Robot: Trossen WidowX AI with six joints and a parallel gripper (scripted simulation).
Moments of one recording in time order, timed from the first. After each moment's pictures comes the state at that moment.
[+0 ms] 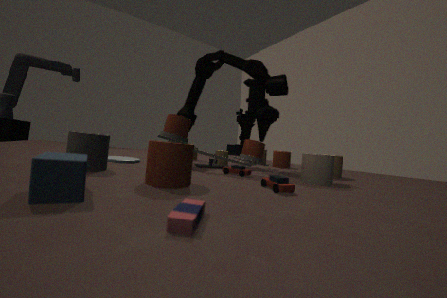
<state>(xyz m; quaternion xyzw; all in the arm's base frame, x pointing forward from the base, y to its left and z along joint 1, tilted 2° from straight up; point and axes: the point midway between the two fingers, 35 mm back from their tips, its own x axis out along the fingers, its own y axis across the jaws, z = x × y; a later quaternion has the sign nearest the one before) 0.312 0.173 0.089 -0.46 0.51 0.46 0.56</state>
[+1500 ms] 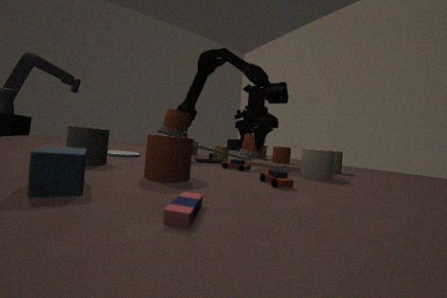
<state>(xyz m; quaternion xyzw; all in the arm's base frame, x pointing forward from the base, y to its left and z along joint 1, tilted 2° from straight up) 0.312 0.174 0.045 -0.46 0.51 0.47 0.55</state>
